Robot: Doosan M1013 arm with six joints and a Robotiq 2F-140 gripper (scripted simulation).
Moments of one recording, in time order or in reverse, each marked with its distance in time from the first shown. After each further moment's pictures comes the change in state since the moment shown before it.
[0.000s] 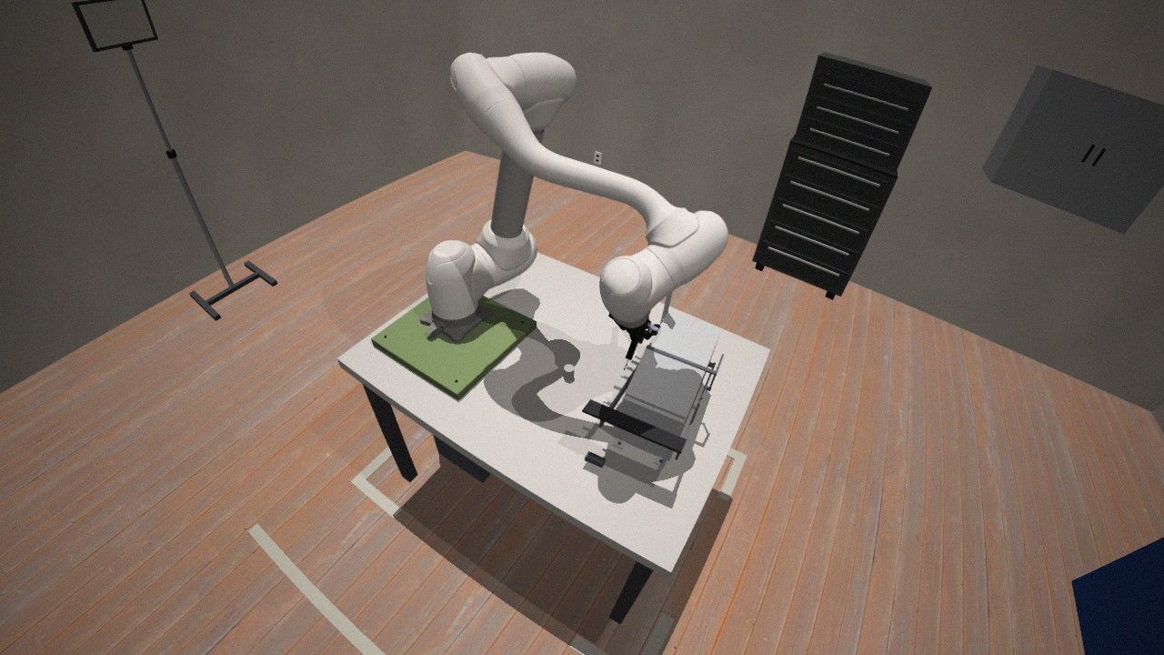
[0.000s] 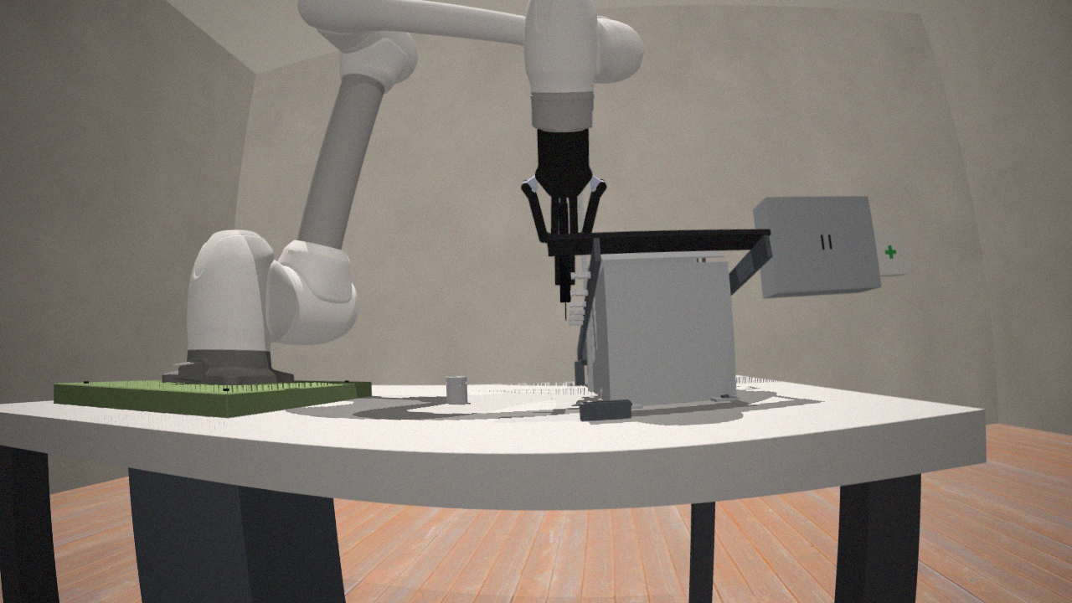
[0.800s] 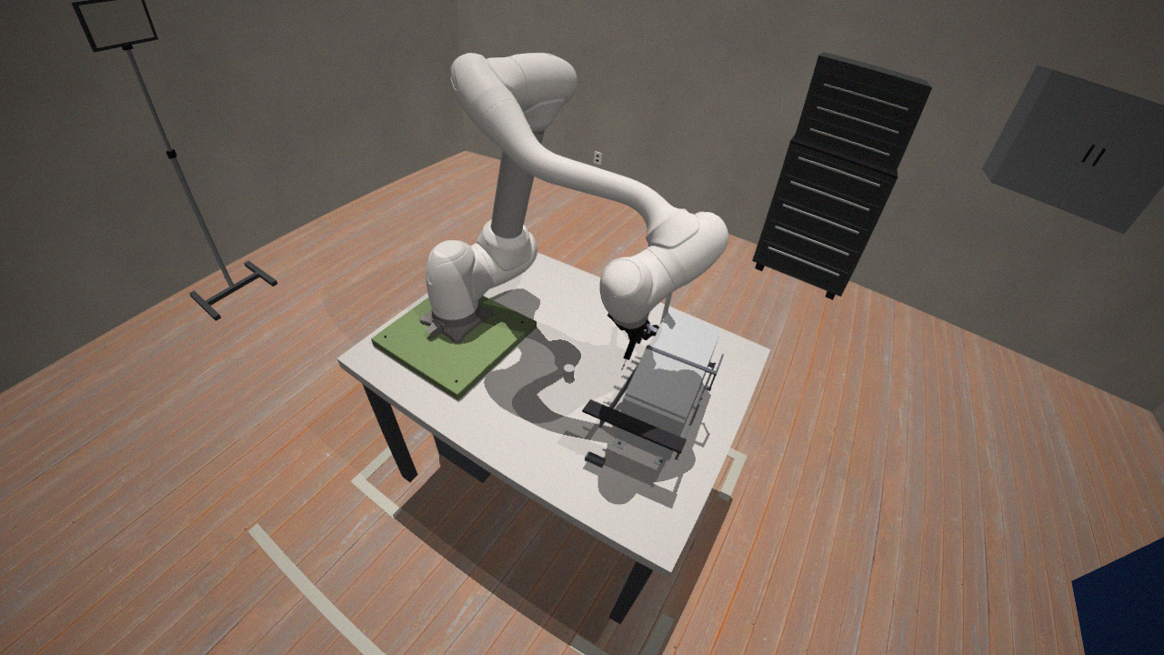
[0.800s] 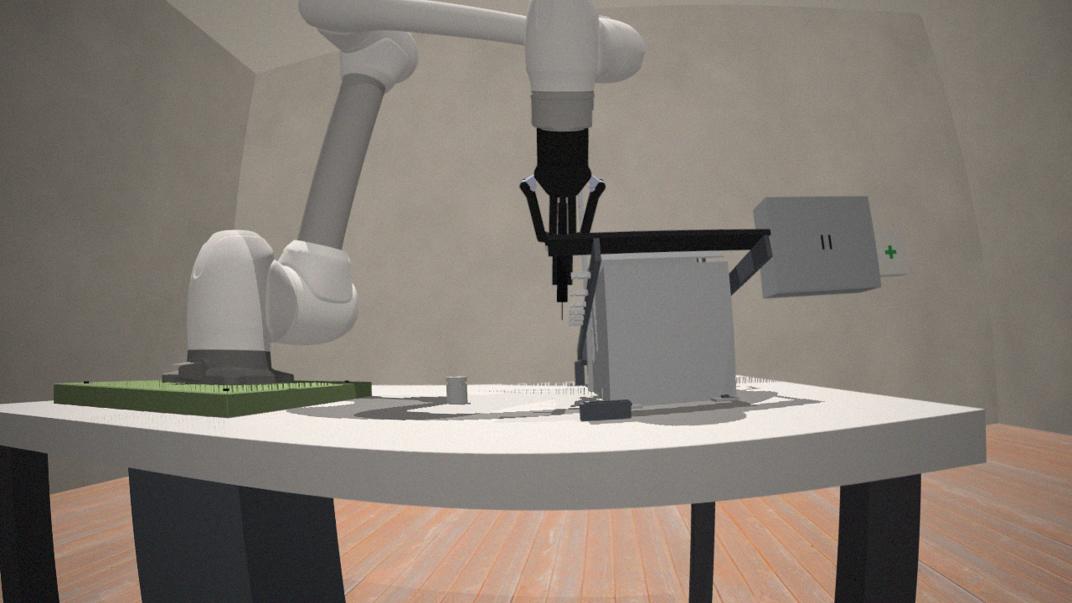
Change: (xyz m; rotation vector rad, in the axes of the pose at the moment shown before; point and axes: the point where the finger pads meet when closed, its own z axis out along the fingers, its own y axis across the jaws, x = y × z) arm -0.002 -0.004 -0.002 0.015 0.000 0.011
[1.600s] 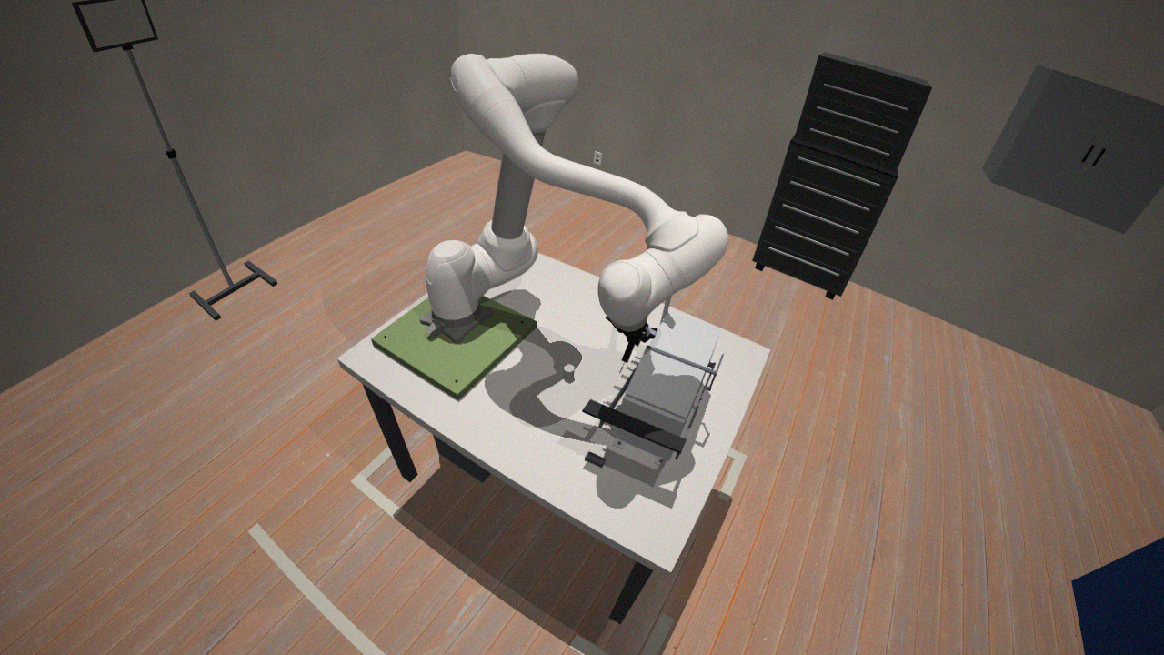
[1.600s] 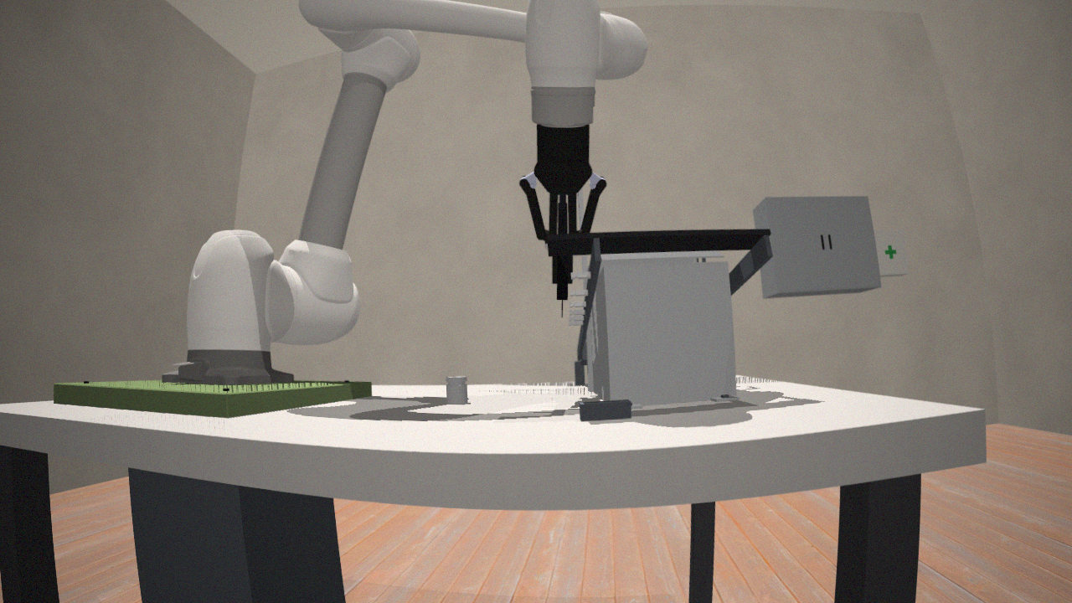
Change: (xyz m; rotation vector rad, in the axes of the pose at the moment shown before) arm -0.009 0.000 -0.006 0.003 0.000 0.002
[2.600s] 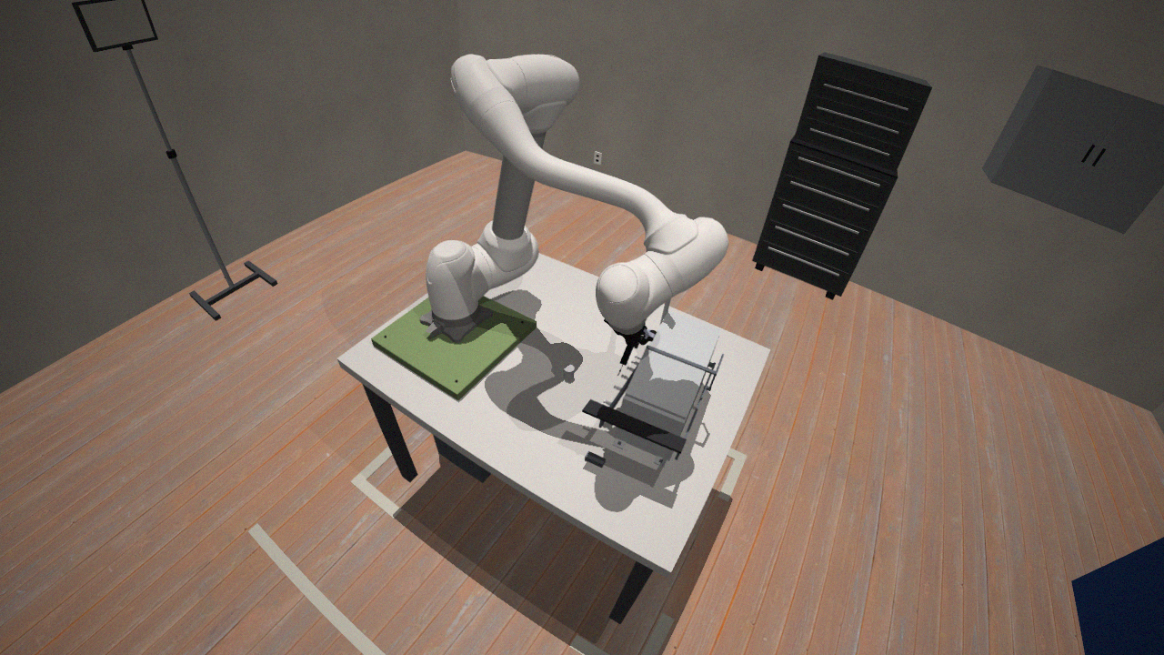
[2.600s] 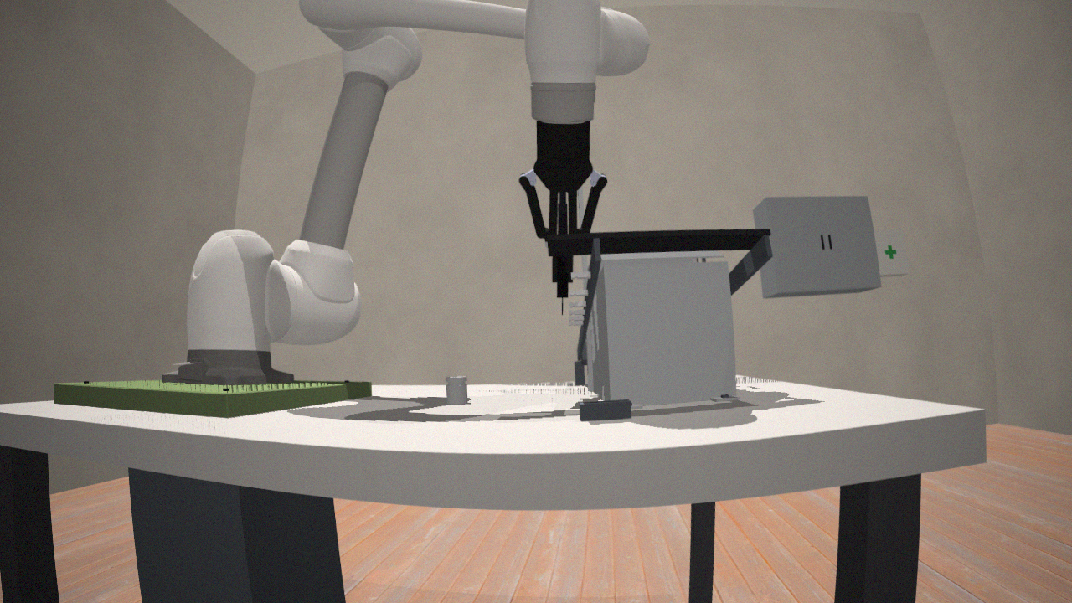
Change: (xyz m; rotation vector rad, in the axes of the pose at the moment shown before) arm -0.009 0.000 -0.006 0.000 0.000 0.000
